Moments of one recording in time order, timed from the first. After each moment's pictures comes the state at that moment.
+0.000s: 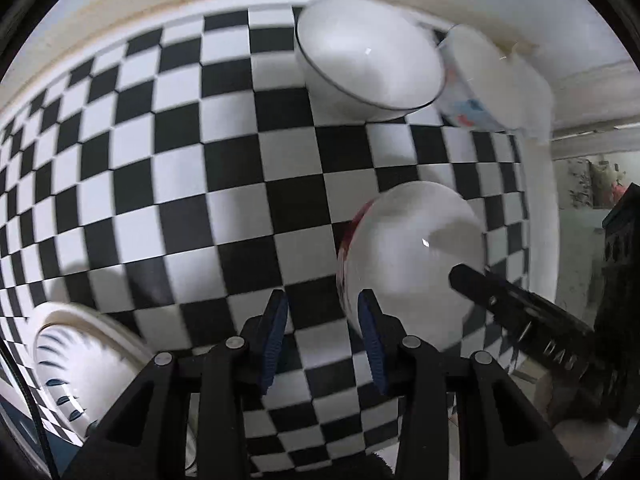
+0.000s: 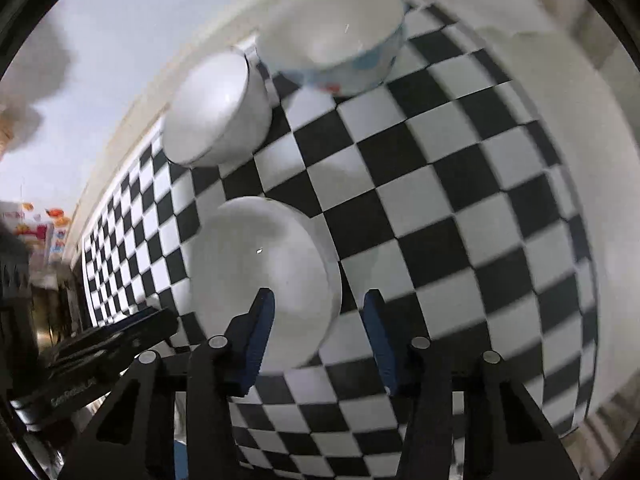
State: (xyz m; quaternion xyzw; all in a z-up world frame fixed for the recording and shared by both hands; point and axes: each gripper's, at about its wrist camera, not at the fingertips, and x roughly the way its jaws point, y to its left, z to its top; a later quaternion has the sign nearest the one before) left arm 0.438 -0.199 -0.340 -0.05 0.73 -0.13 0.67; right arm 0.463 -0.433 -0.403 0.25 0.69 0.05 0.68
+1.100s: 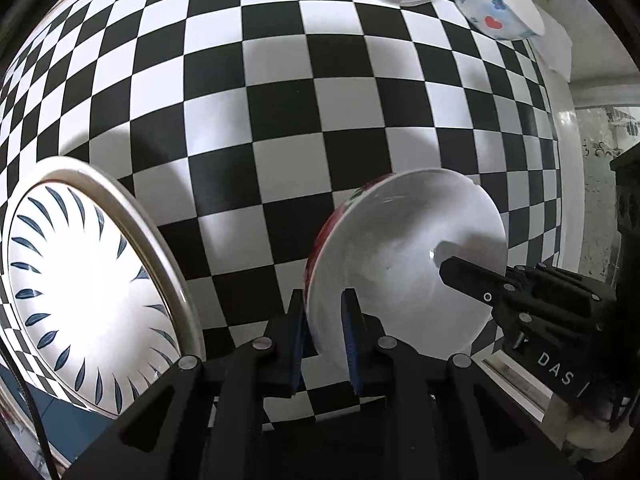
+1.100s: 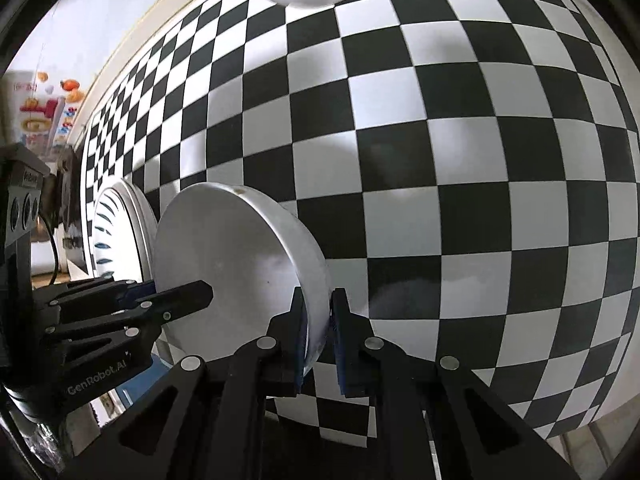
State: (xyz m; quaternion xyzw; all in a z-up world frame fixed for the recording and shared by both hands) left arm 0.350 -0.170 -0.357 -0.03 0.77 -0.11 0.63; right arm 0.395 -0.351 -0.422 0.15 0.74 0.16 0.63
